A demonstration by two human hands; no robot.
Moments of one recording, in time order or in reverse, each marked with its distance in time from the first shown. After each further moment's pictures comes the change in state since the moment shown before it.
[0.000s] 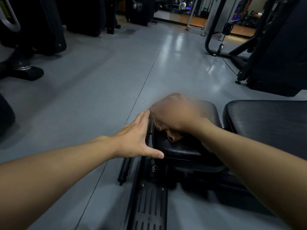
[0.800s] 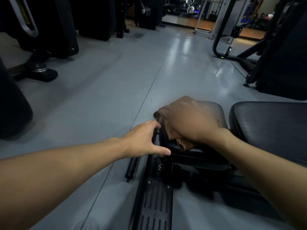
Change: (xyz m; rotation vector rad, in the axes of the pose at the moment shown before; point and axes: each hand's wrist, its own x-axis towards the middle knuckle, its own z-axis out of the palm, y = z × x) left_hand -0.012 0.006 0.006 -0.073 0.068 -0.051; right_hand -0.040 0.010 0.002 0.002 0.084 -0.021
